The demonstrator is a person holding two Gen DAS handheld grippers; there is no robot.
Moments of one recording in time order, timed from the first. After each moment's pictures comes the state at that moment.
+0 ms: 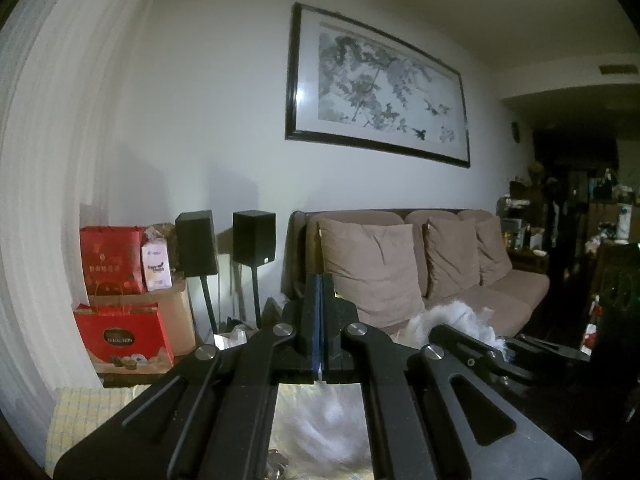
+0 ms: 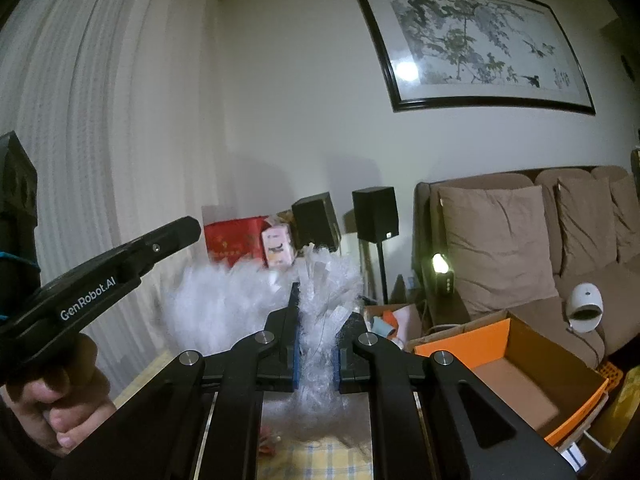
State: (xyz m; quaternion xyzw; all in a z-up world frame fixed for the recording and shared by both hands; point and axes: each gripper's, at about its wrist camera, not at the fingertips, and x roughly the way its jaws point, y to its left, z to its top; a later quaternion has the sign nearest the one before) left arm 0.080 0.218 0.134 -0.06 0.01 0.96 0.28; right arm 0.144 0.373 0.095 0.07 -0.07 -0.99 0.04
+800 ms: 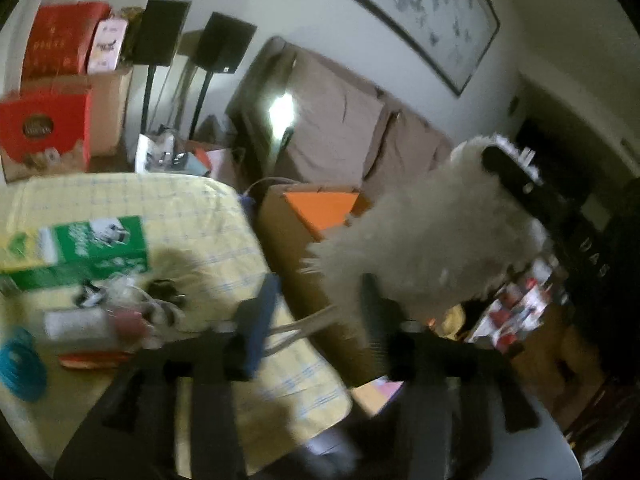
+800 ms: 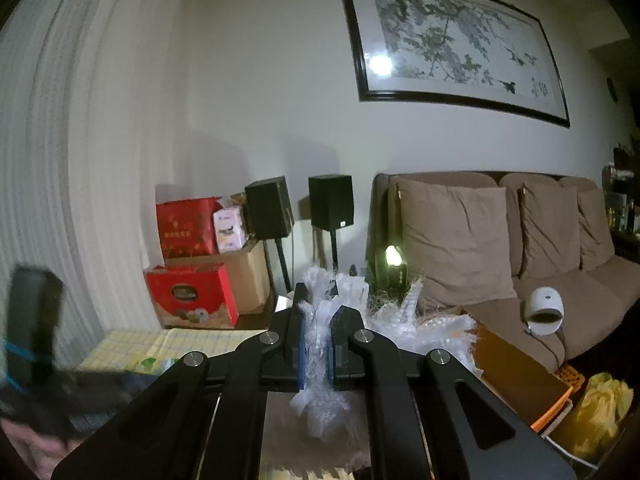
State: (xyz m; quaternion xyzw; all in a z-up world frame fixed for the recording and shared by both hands) left arm 0.019 0.232 -0.005 -0.36 -0.13 0.84 0.38; right arm 0.120 0.393 0.078 0.10 -0.04 -0.99 -0.04
